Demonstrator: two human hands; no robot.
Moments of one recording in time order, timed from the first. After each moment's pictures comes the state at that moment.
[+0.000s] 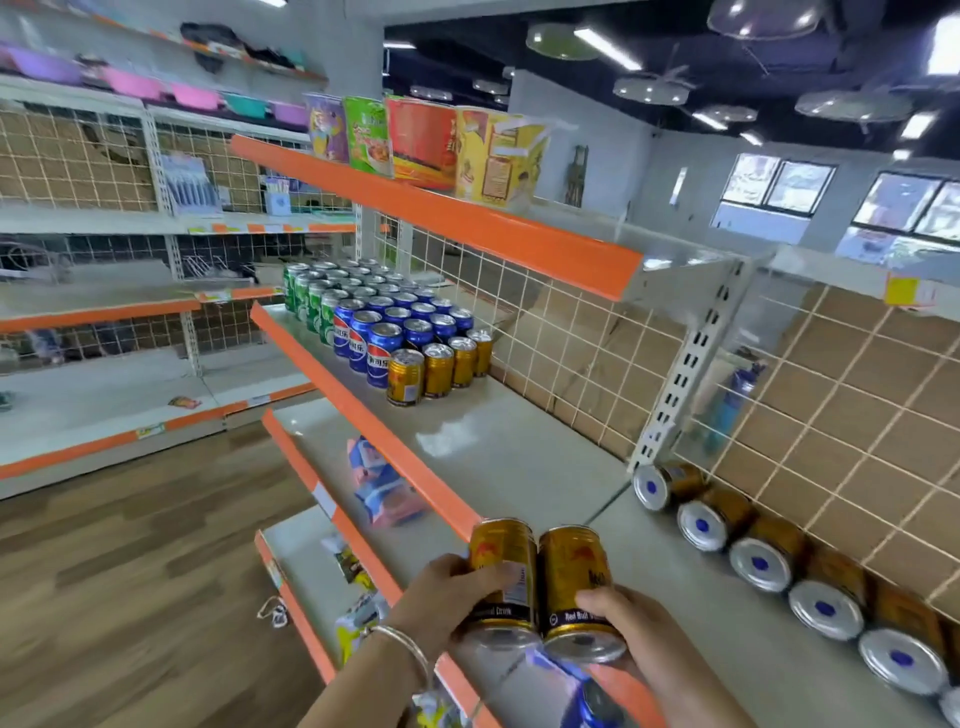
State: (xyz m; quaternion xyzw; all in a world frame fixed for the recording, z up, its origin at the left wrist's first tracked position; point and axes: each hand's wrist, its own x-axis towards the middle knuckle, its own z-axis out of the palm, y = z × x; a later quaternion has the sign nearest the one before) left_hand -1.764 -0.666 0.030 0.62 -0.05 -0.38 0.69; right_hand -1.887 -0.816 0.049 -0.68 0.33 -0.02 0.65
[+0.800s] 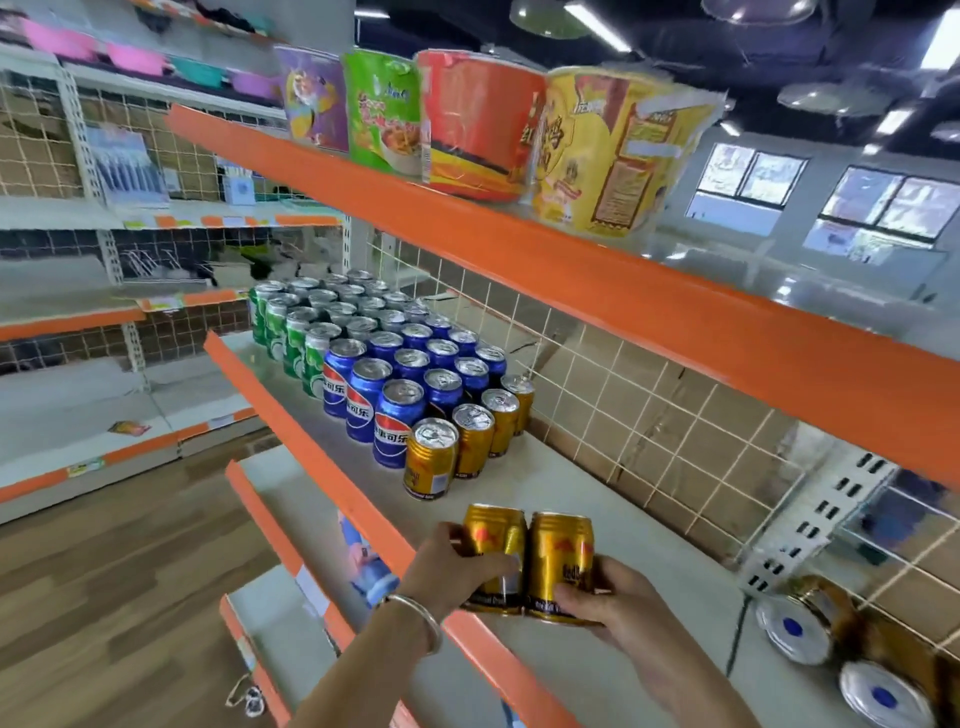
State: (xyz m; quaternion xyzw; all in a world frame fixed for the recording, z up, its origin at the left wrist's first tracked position) left_hand -1.503 -0.720 0.003 0.72 -0.11 -0.31 0.61; right_hand -1.642 -0.854 0.034 -0.70 0.33 -0.04 0.63
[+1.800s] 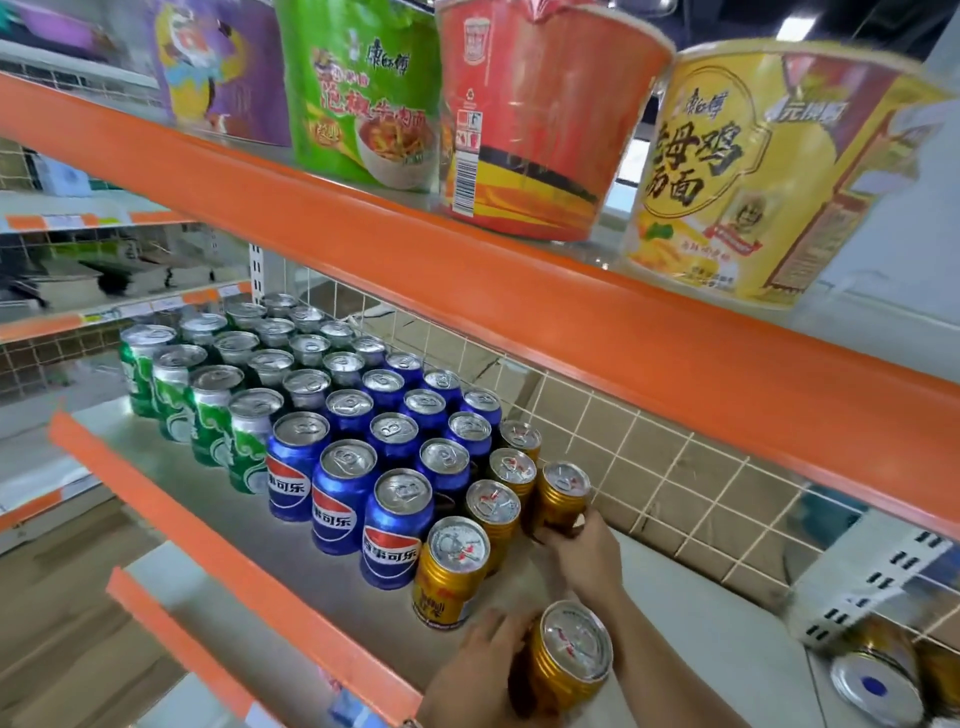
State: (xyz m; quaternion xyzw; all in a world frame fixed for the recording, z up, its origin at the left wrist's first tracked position) left_hand -1.395 -0.745 -0.030 0.75 -0.50 -0.30 0.31; right_hand -1.442 -0.911 -0.012 -0.73 0.50 -0.25 0.39
